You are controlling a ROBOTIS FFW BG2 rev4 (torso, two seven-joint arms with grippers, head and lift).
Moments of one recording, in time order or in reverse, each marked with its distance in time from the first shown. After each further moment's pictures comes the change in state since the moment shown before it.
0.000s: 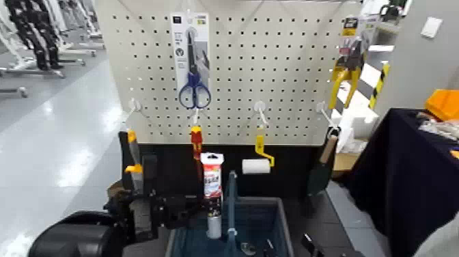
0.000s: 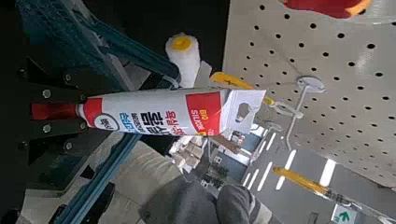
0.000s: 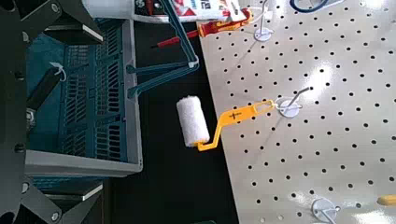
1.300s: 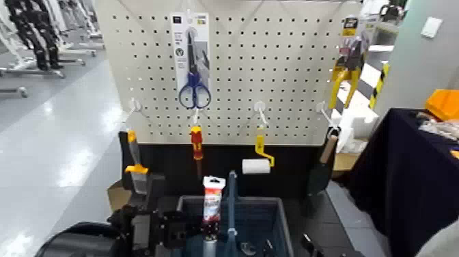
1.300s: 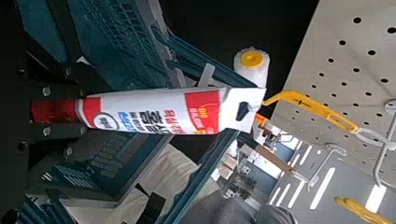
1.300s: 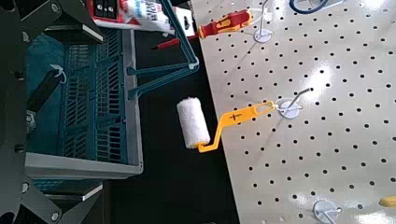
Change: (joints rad) left arm 0.013 -0.001 -0.020 0.067 -0.113 0.031 -0.023; right arm -0.001 -0.002 0.002 0.001 -0.006 0.000 0.005
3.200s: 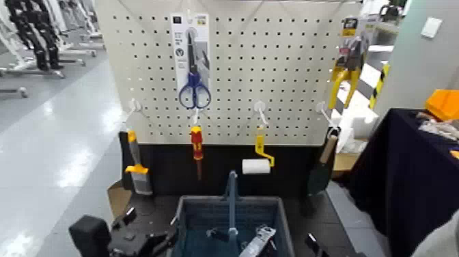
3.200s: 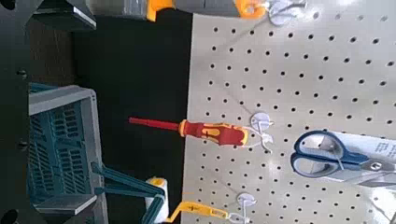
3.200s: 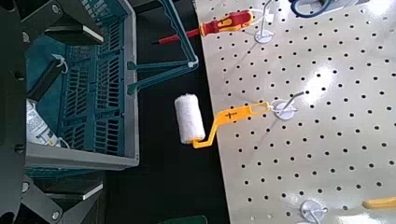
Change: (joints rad) left arm 0.551 -0.178 0.206 -0.521 -0.096 -0.479 0.692; right arm 0.026 -0.005 -0.016 -0.038 0.056 0.008 -0.016
